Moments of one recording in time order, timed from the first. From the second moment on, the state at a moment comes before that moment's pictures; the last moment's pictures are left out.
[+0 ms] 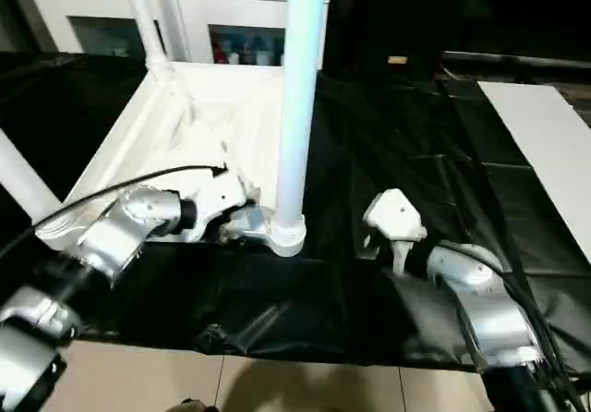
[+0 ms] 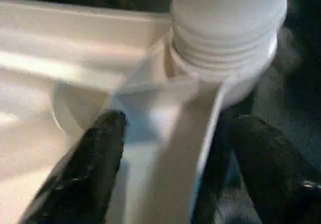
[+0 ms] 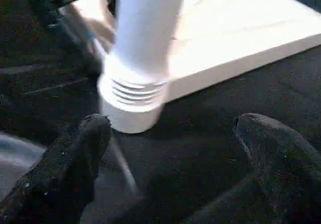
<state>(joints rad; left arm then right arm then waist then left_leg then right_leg) -0.73 0.39 -0.45 0.65 0.04 0.15 -0.99 -0.19 -0.53 0.11 0.05 0.15 0.14 0.84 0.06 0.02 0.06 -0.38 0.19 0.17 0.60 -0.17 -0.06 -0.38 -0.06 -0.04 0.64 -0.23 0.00</state>
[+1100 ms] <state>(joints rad) -0.83 0.42 -0.41 0.86 0.04 0.11 -1.22 -0.16 -0.59 0.13 -0.03 0.17 0.22 0.90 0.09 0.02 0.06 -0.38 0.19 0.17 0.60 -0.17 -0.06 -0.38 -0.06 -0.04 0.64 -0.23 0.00</state>
